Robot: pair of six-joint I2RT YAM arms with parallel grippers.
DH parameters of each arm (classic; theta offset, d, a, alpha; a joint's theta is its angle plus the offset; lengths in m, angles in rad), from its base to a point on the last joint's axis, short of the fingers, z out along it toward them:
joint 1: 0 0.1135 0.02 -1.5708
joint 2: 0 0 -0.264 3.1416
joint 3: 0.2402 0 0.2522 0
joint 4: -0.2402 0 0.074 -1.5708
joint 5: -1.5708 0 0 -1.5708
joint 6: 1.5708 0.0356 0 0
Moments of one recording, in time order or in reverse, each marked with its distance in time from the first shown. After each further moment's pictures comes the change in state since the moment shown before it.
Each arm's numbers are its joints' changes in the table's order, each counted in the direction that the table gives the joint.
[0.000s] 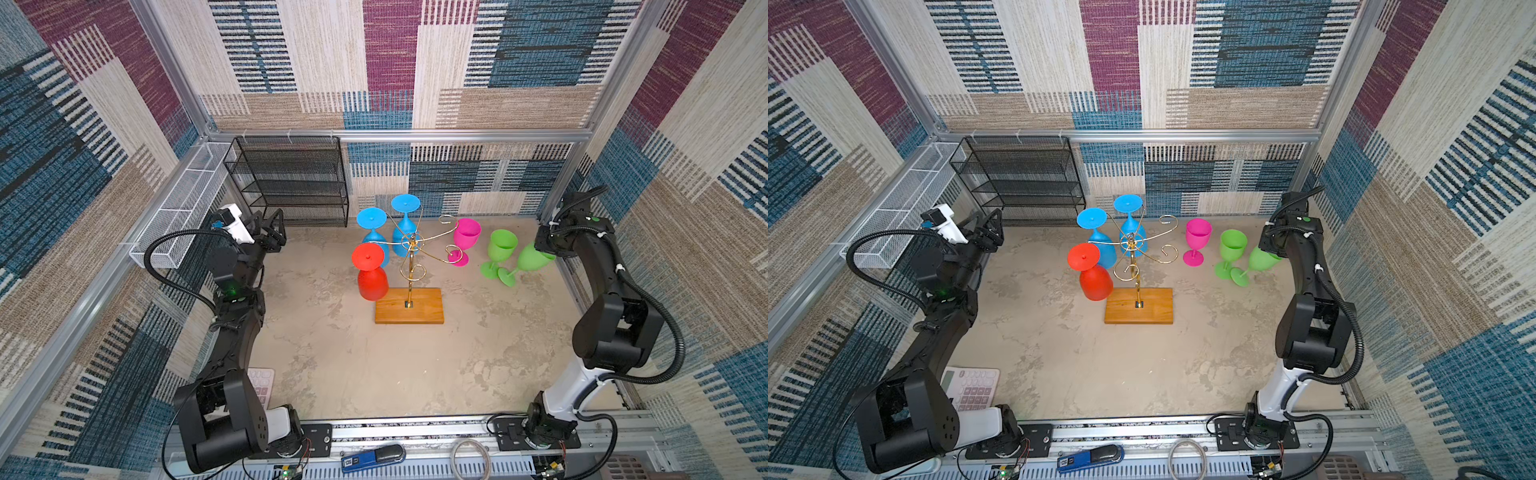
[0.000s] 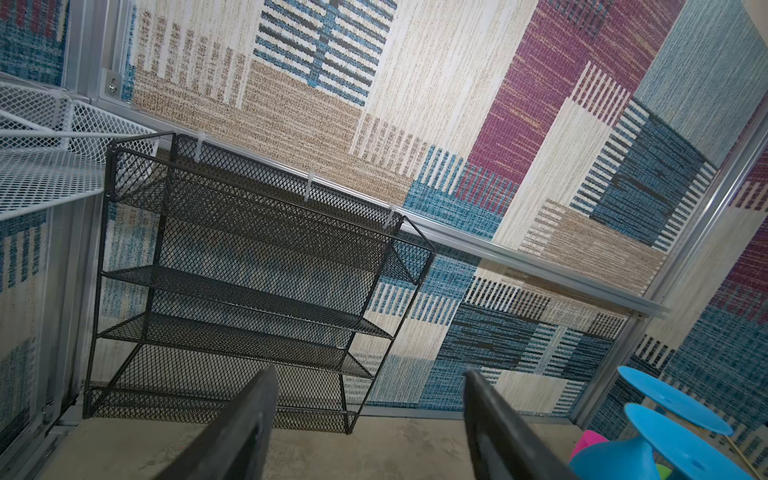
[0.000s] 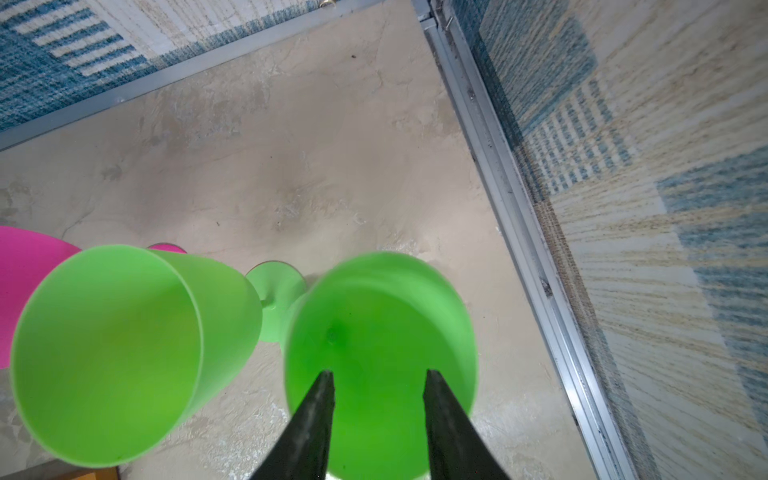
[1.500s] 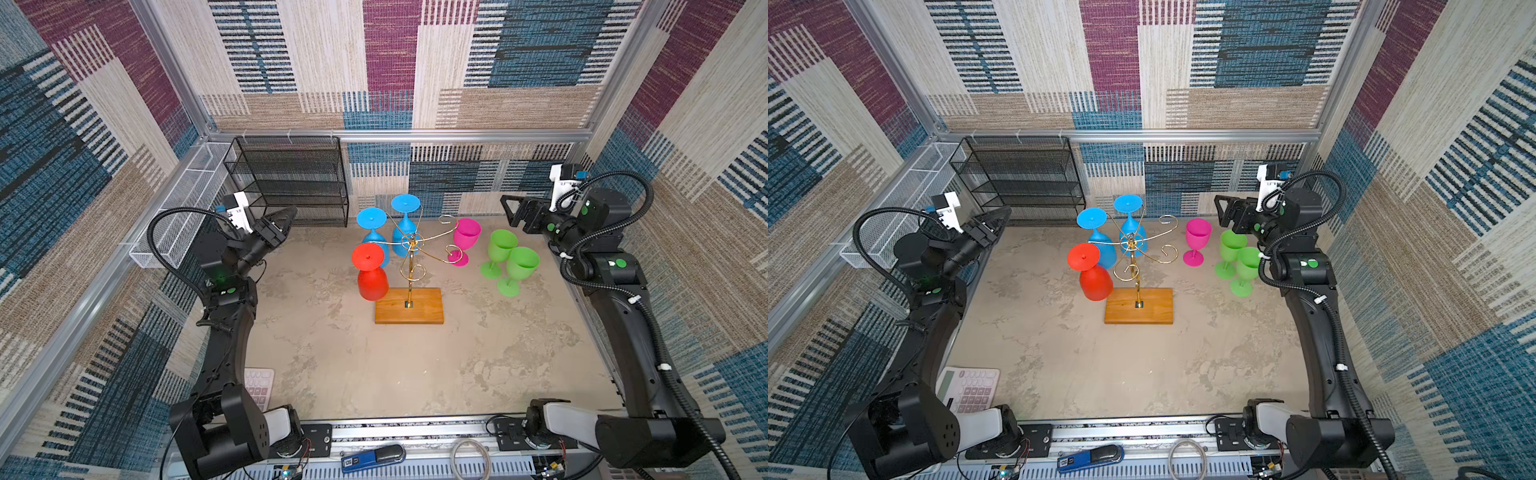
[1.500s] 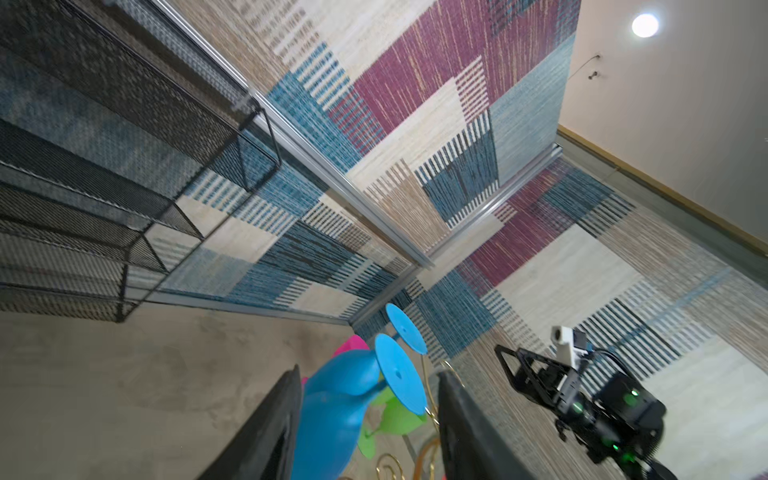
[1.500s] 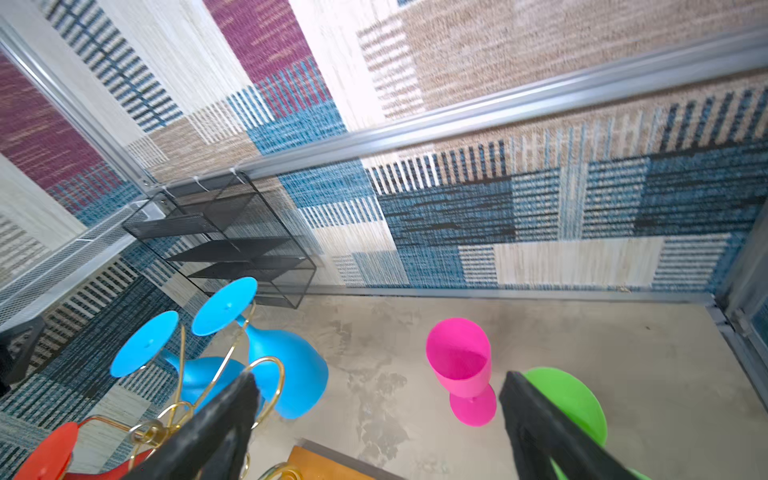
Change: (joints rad) left arm -0.023 -0.095 0.135 -0.255 -0.470 -0.553; right arm 0.237 -0.565 -0.240 0.518 0.426 0.167
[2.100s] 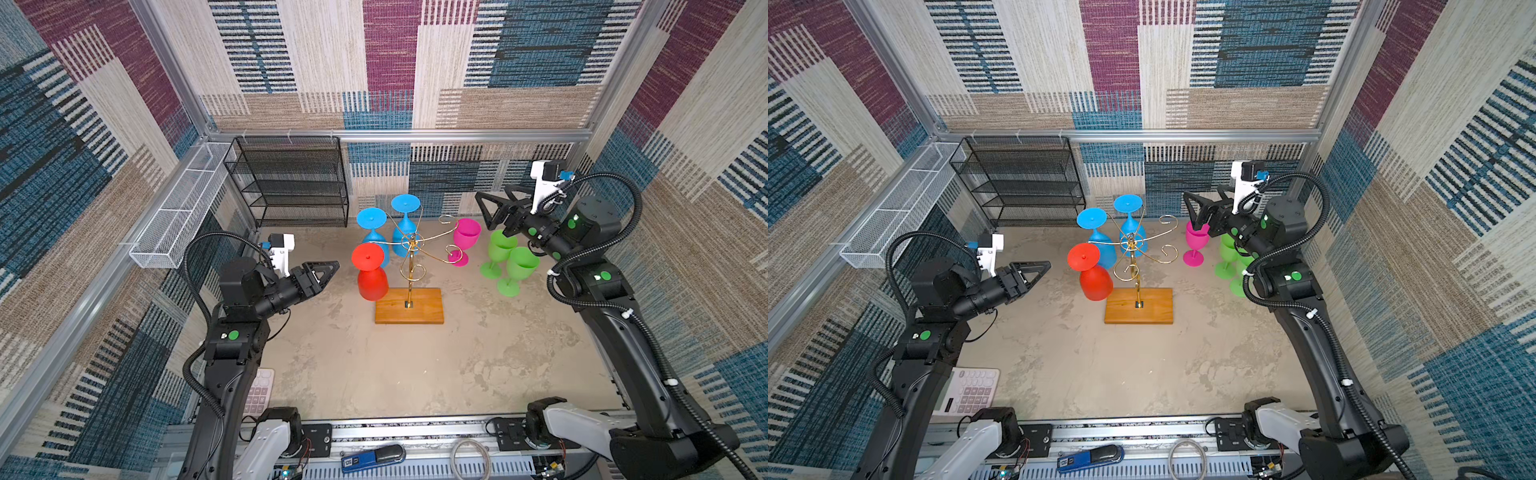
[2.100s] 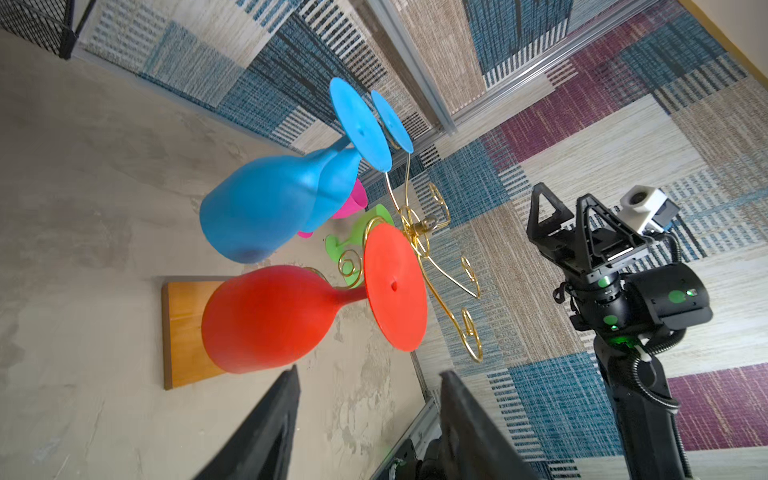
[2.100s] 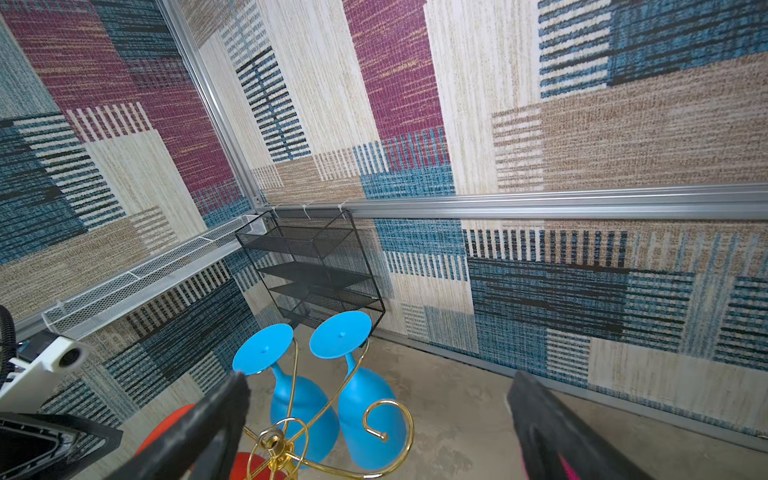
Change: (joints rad) left arm -0.269 -0.325 0.000 -0.865 0.142 0.293; right arm 0.203 -0.060 -0.069 0.212 -0.033 -0.009
